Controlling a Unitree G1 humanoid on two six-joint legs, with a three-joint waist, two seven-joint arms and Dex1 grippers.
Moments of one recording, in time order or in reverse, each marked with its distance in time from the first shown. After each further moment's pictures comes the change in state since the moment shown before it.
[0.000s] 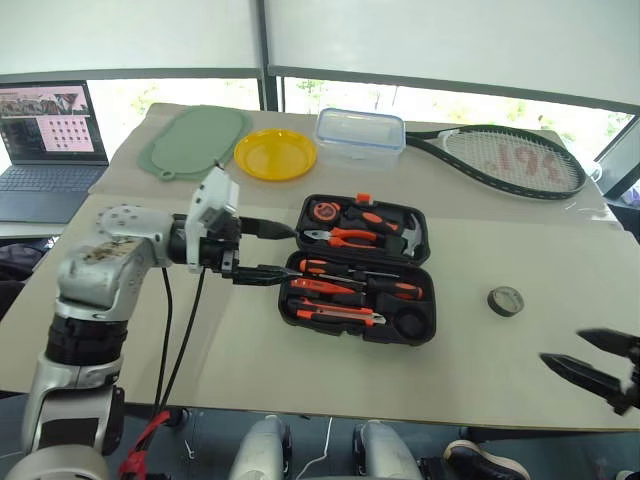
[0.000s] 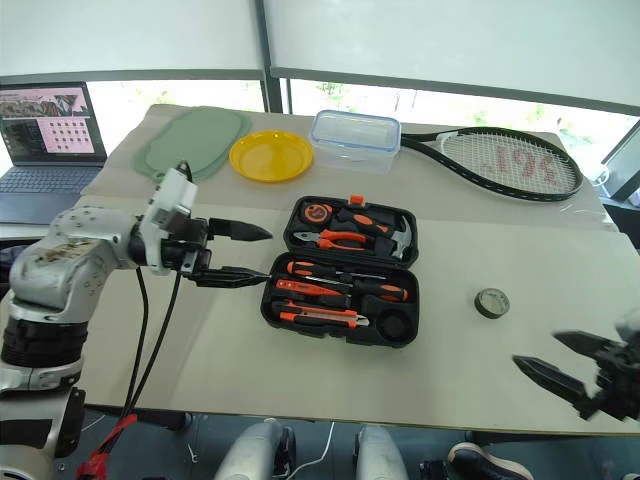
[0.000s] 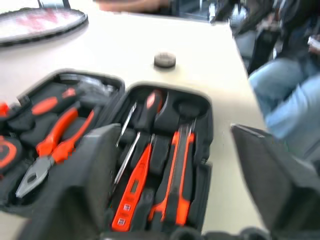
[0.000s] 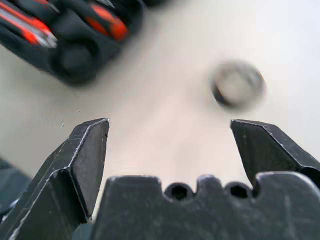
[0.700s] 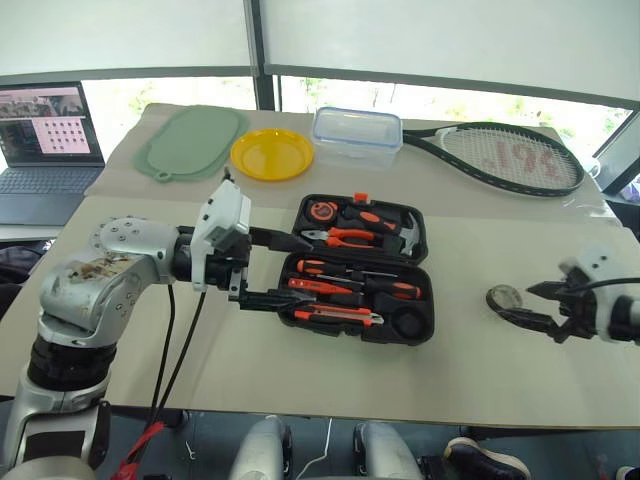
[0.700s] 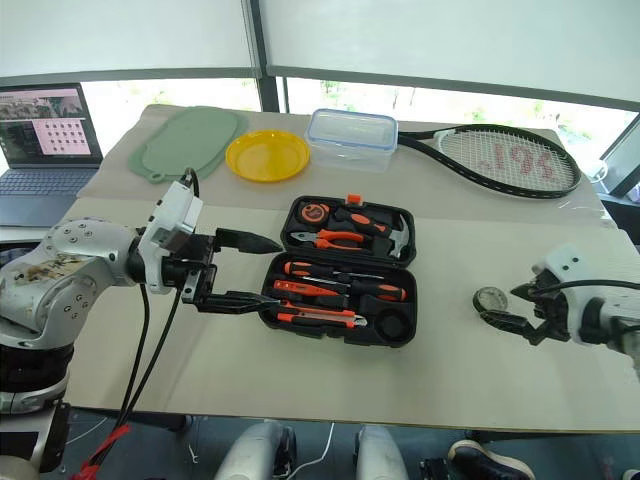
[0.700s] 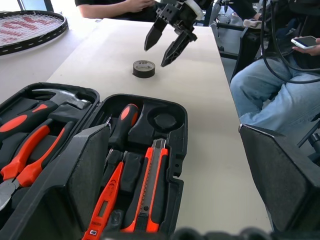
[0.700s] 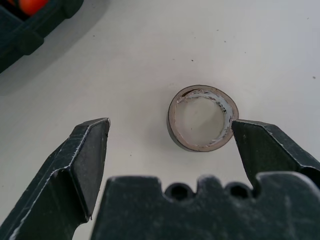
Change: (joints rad) left arm 0.065 0.057 -0.041 -0.188 -0.096 0.064 0.105; right arm -0.710 -0.123 0.731 0.458 -0.276 -0.122 -0.010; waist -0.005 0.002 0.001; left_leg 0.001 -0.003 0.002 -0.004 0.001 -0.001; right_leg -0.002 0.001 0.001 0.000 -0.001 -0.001
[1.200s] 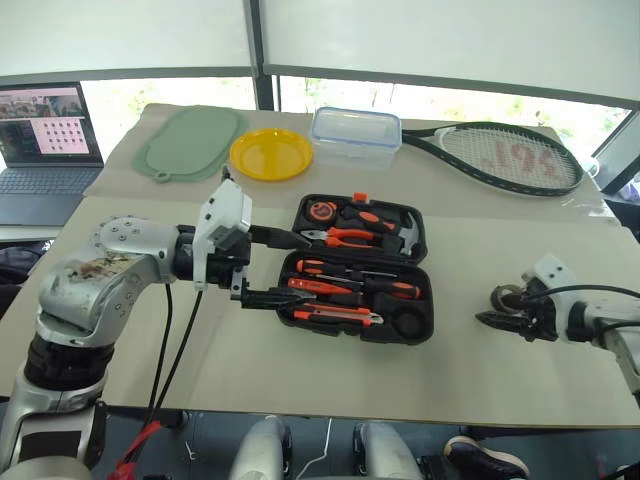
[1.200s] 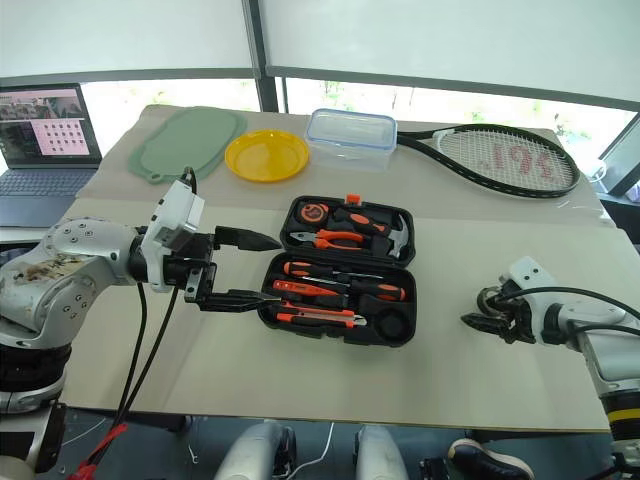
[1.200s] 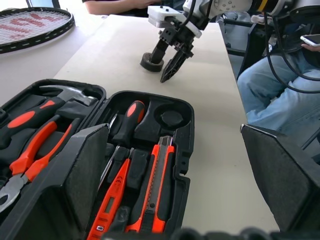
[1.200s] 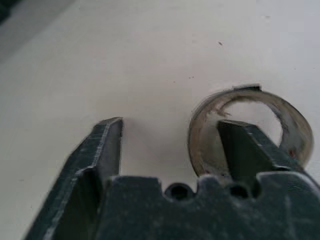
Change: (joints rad) left arm -0.007 0.013 -0.027 0.001 0.002 -0.025 0.032; right arm -0.104 0.112 0.115 0.135 -0.115 -0.105 -0.015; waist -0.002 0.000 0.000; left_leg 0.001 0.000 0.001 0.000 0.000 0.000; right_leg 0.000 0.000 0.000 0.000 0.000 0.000
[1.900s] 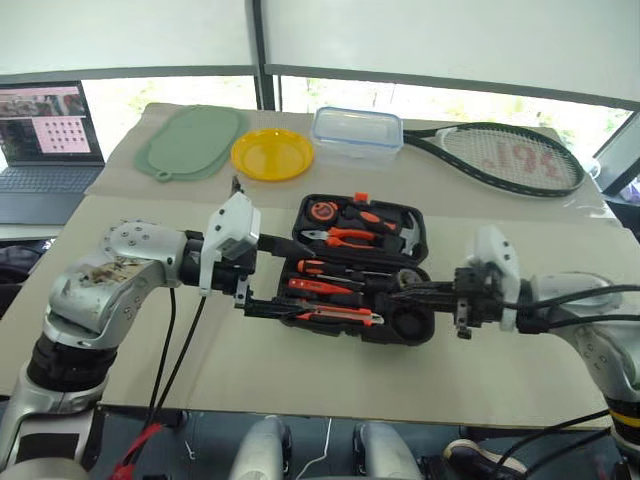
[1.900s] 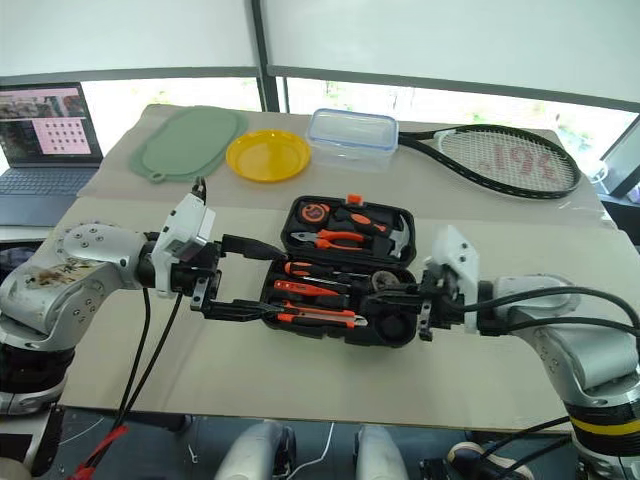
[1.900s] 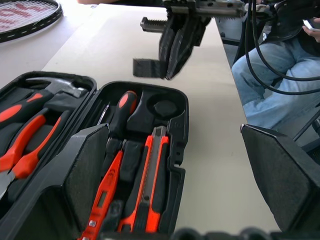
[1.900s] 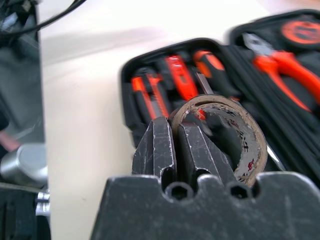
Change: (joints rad) left arm 0.014 0.032 -0.046 0.005 0.022 -0.040 -0.024; right arm -0.026 0.051 0.076 -0.675 0.309 0.239 0.031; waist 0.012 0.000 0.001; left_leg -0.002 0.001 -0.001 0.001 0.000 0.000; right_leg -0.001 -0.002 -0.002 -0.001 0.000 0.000
